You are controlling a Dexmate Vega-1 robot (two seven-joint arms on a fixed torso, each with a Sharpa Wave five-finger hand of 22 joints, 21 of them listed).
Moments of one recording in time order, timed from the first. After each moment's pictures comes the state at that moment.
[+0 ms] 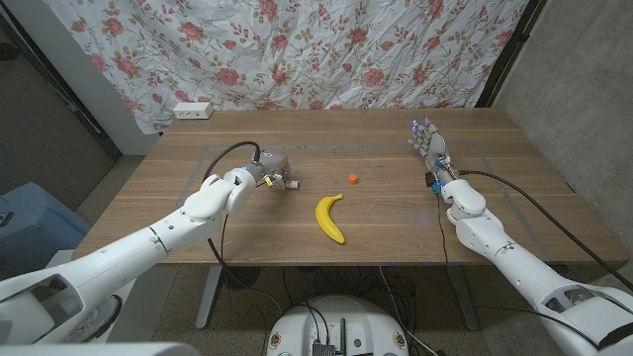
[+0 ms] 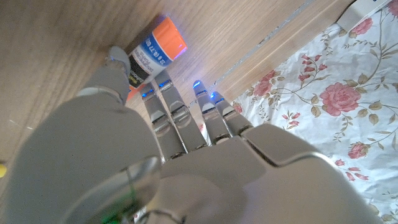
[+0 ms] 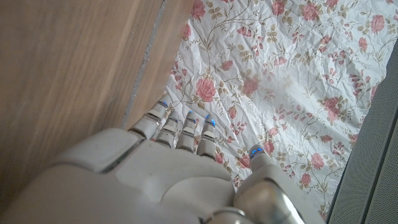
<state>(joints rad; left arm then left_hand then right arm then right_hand) 0.73 0.85 0.75 -1.81 0.95 0.32 -0.16 0.89 -0.02 0.42 -0.17 0.17 1.01 -0.19 0.24 0.18 1.11 -0.19 0.20 0.19 0.56 -0.05 0.19 0.17 0.26 -0.04 0.19 0.17 -0.79 -0.47 -0.39 -1.14 0.54 0.43 -0.01 0.06 0.09 0.35 0.04 0.22 0.27 -0.13 0.19 0.17 0.21 -0.02 0.19 0.18 0.07 -0.01 0.22 0.24 0.29 0.00 0.19 0.16</state>
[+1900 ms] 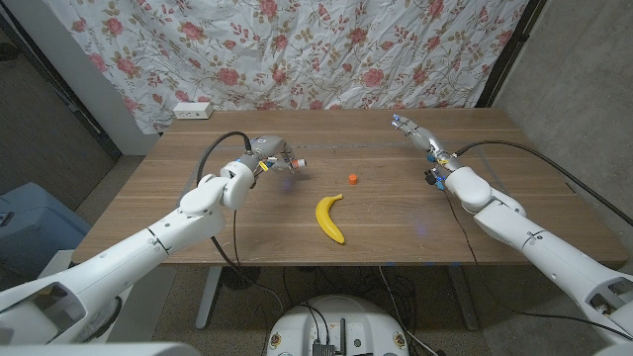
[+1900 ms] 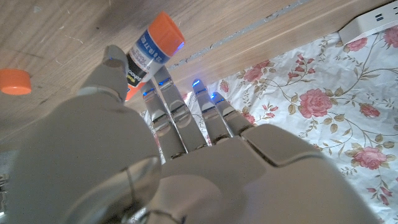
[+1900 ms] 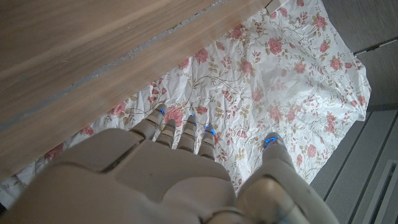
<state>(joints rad) 0.78 0.81 0.65 -1.85 0.71 0.35 0.04 0.89 -0.03 0.39 -0.17 0.17 1.03 -0.17 0.23 0.18 1.15 -0.18 0.20 0.18 0.58 -0.06 0.19 0.17 0.25 -0.04 0.19 0.17 -0.77 -0.69 -0.50 -1.36 0.10 0.35 -0.10 0.18 0.01 0.36 -0.14 0.20 0.10 -0.18 0.18 0.17 0.16 -0.07 0.18 0.19 -0.05 0.00 0.19 0.21 0.12 0.00 0.17 0.16</state>
